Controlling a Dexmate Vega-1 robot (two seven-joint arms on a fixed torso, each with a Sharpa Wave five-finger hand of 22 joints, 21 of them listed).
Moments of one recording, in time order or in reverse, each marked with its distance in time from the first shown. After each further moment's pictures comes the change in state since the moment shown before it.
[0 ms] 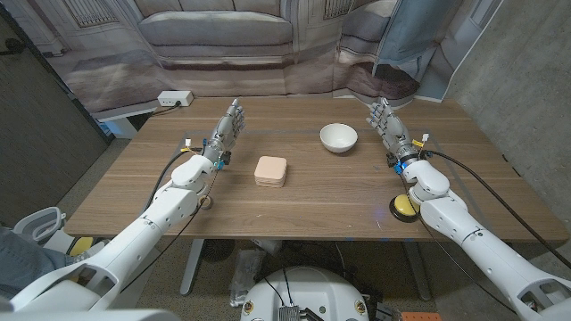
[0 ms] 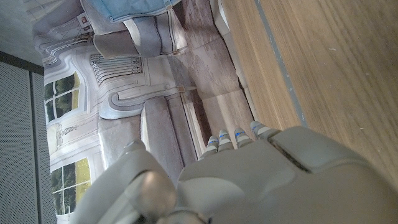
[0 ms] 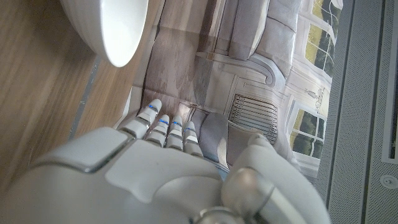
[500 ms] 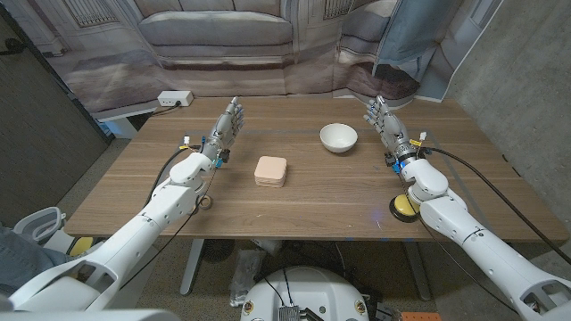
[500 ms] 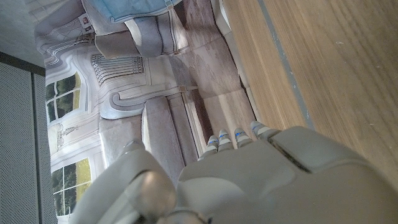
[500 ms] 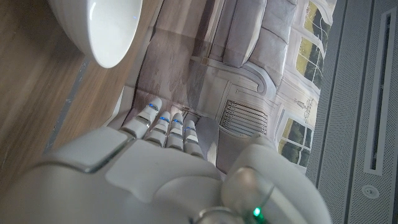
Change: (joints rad) left arm -0.015 0.004 -0.002 0.008 -0.003 0.006 -0.015; left_hand 0.005 -0.005 0.000 0.000 0.004 0.006 -0.006 0.000 0.000 0.000 0.000 0.000 0.000 0.000 0.000 0.000 0.000 0.000 0.000 0.000 0.000; right arm -0.008 -0.017 -0.010 -0.032 -0.058 0.017 -0.026; right_hand 0.011 -0.001 -0.003 -0.014 0.000 0.020 -0.009 0.000 0.000 0.022 0.000 0.000 0.000 0.032 -0.011 0.004 0.005 0.020 0.005 0.000 0.000
